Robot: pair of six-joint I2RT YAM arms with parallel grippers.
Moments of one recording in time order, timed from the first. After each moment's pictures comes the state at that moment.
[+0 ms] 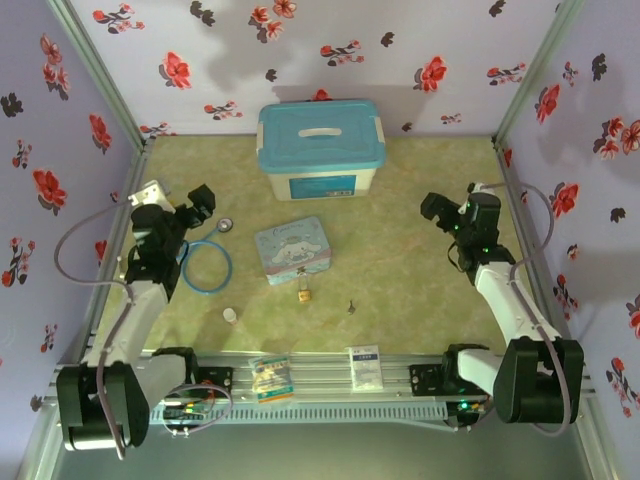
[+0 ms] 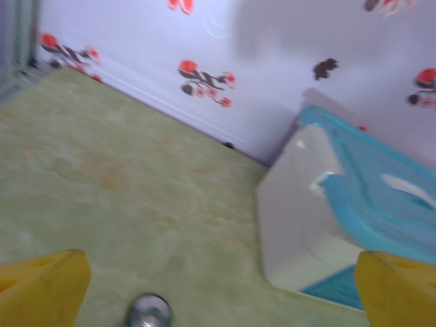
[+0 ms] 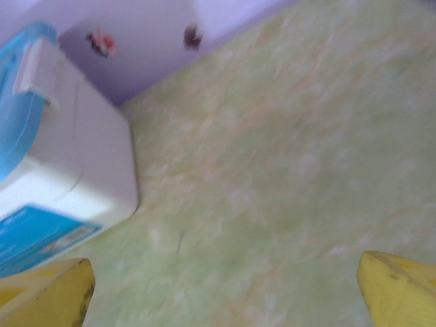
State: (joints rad) left arm -0.02 0.99 0.58 0.20 0.08 -0.53; right arm 0.00 1.13 0.69 -0.10 -0.12 0.50
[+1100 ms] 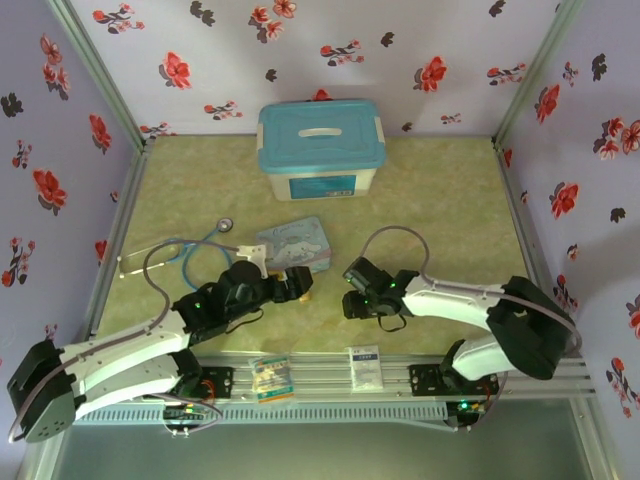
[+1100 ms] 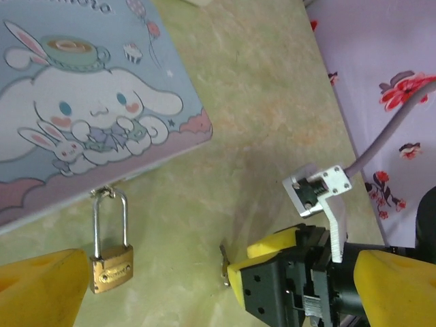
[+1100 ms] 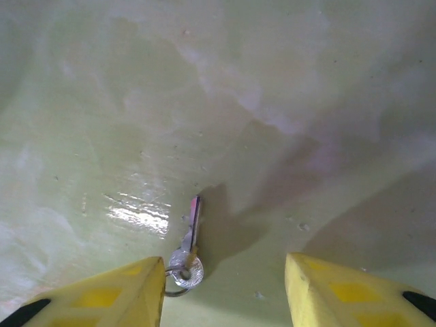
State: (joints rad) left arm -0.99 0.92 0.47 -0.02 -0.13 -0.92; right arm 0.93 1.40 0.64 -0.44 0.03 0.73
